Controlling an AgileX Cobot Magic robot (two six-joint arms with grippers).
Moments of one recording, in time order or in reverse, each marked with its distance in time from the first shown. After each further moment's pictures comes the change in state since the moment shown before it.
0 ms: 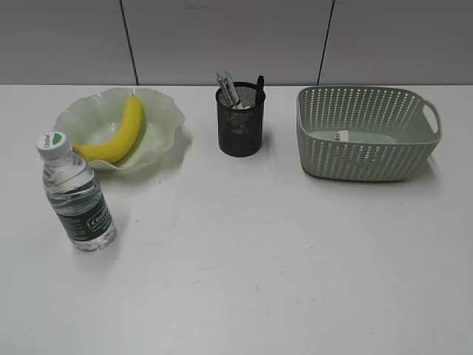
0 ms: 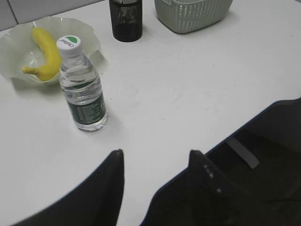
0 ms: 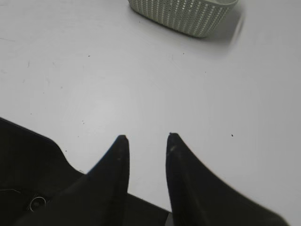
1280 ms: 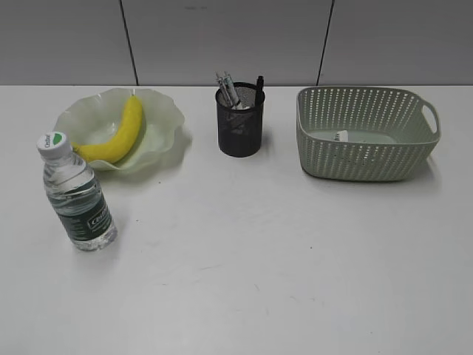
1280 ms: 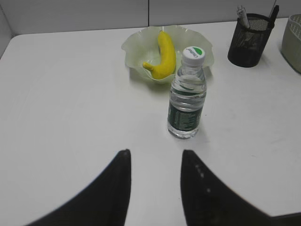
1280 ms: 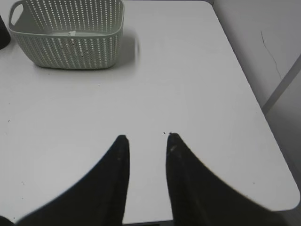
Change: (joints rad) left arm 0.504 -0.060 0.001 0.000 -0.005 0.000; right arm -0.455 -0.227 0.000 0.018 0.006 0.000
